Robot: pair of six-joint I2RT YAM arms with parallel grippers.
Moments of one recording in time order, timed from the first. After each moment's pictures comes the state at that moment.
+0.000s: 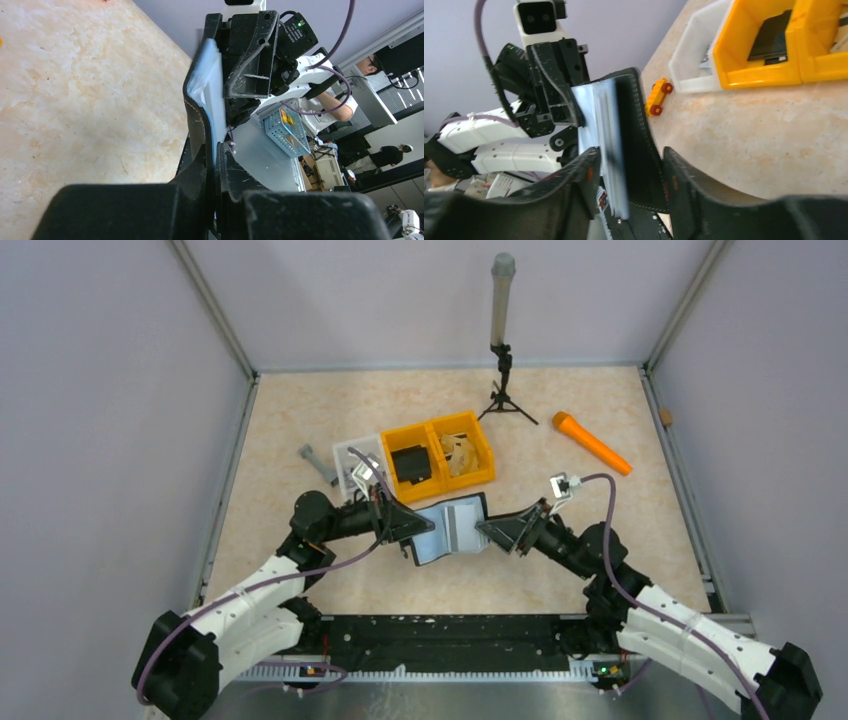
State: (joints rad) left arm -0.54 0.91 0.36 0.70 0.83 -0.90; right arm 0.80 0.54 0.22 0.41 -0.14 0.87
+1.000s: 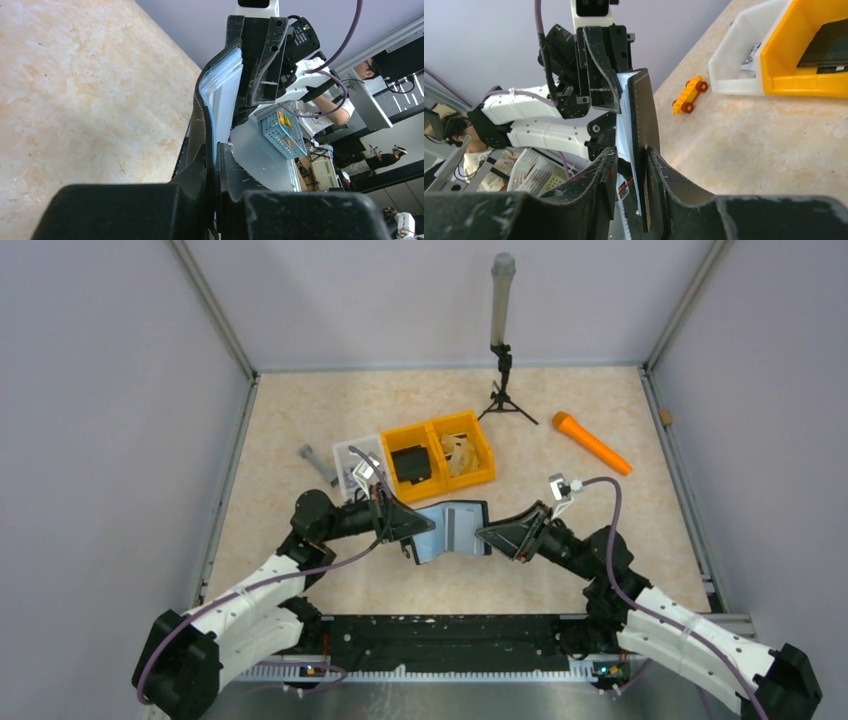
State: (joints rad) left arm -0.54 0.91 0.37 0.68 0.82 -0.92; right arm 0.80 0.53 0.19 0.53 -0.26 0.89
